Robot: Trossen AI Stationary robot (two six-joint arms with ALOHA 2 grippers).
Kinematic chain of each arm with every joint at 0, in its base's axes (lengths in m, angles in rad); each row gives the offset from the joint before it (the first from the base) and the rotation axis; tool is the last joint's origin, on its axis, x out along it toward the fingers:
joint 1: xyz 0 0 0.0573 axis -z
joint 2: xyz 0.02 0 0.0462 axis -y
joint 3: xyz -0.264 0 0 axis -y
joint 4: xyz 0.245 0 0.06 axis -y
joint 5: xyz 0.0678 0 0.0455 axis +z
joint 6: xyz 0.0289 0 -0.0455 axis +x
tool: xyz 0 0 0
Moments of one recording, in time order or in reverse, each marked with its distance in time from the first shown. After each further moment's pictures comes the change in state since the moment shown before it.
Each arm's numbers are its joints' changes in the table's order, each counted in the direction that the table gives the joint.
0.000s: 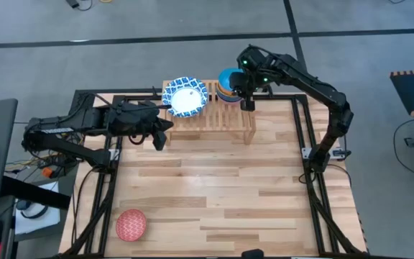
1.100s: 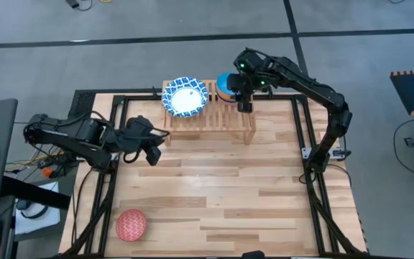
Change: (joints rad) left arm 0.251 -0.001 0.000 -0.246 0.199 -0.296; right arm -0.036 -0.013 0.001 0.008 -0.057 0.035
